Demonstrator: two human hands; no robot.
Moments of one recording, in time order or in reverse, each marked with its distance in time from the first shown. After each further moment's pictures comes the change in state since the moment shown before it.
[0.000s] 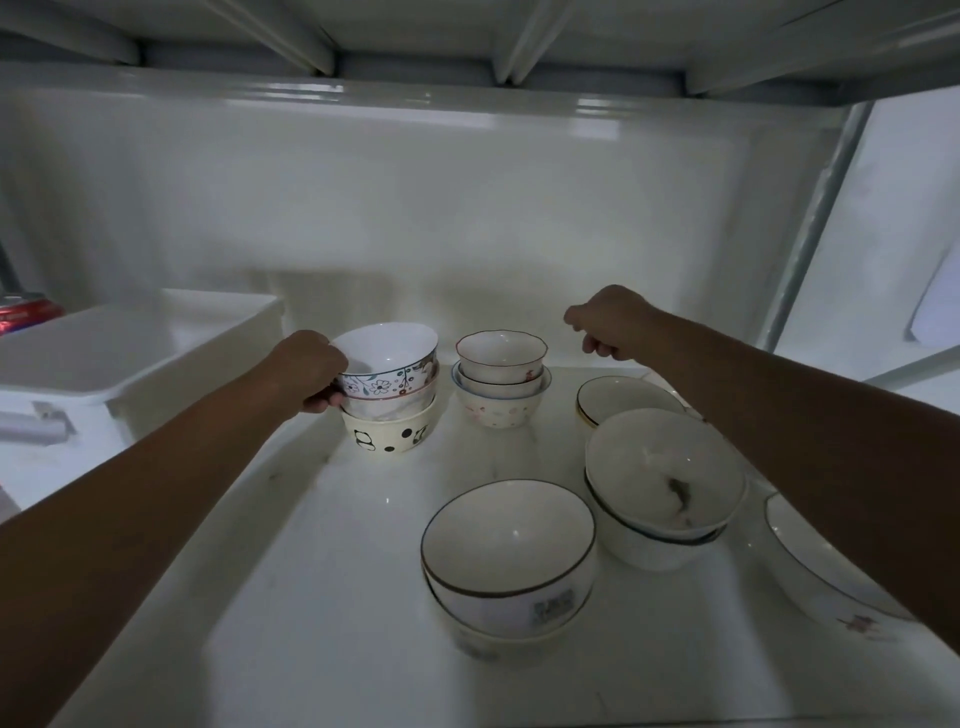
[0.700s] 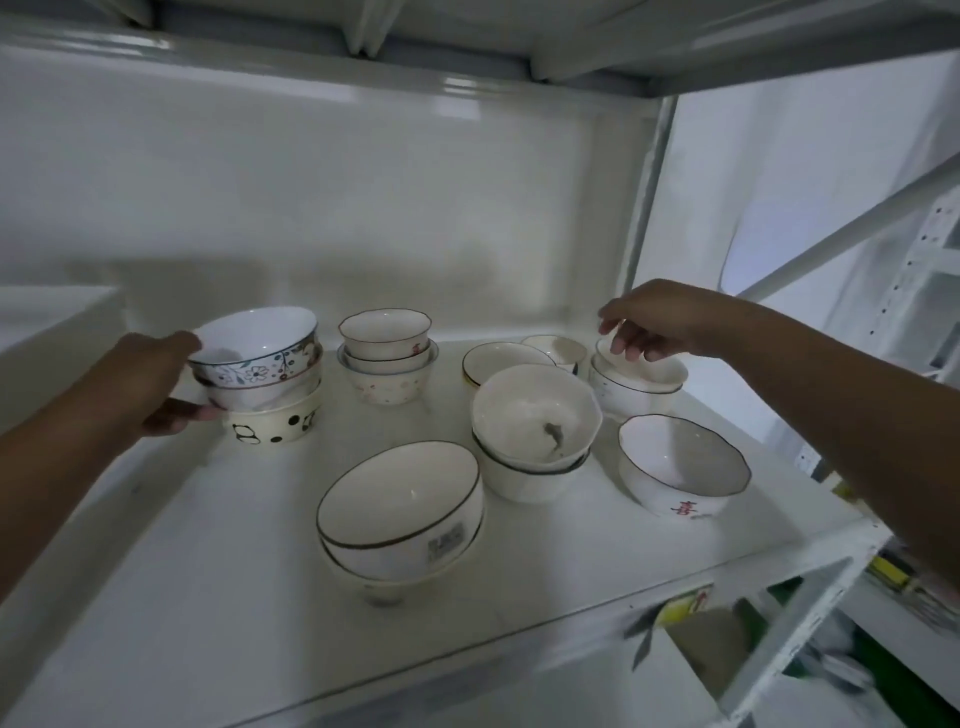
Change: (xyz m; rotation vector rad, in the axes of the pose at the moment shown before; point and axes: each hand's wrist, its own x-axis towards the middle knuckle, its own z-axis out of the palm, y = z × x) left_hand -0.031 -0.009 -0.004 -0.239 -0.020 -0.048; right_hand -0.095 0.100 -0.114 0.049 0.015 0.198
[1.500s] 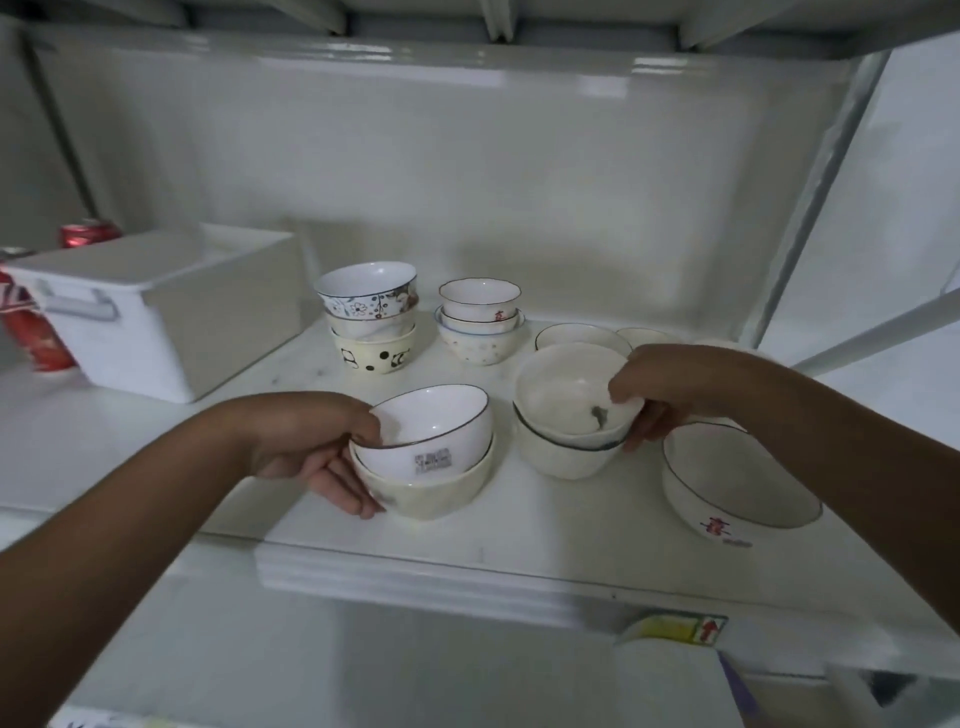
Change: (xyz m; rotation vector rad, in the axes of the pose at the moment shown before) left_hand -0.163 -0.016 0.055 0.176 -0.605 -0.329; right_hand -0.012 0.017 0.063 -0.177 -0.499 -0.102
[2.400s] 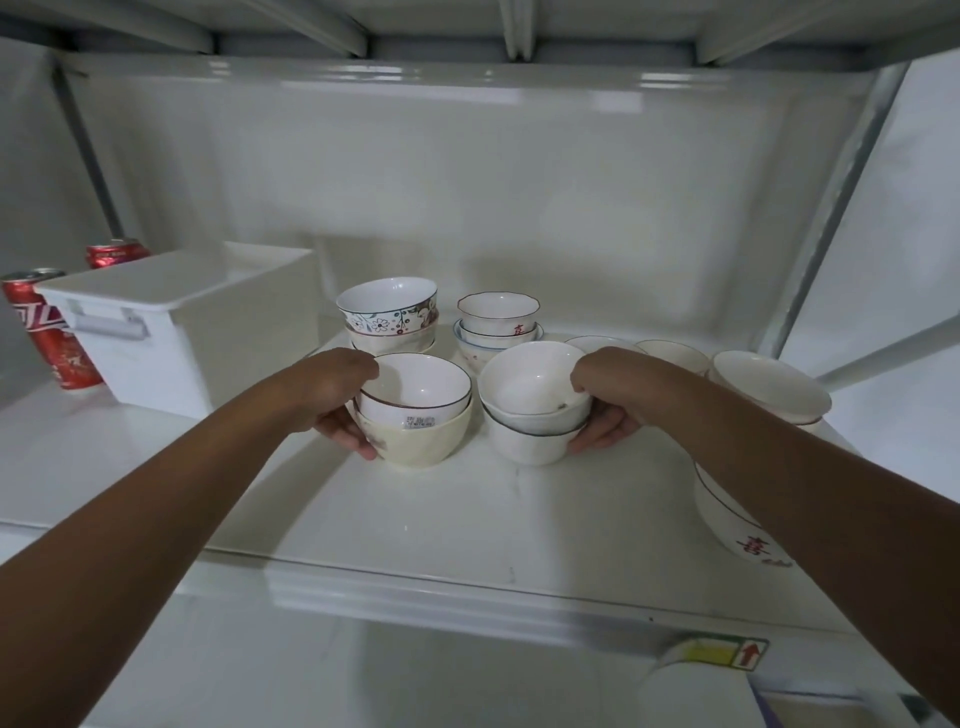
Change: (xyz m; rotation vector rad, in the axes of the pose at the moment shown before) left_hand 0.039 0.016 -0.046 0.061 0.445 0.167; right_hand 0.005 -0.058 0.048 0.155 0.068 0.053
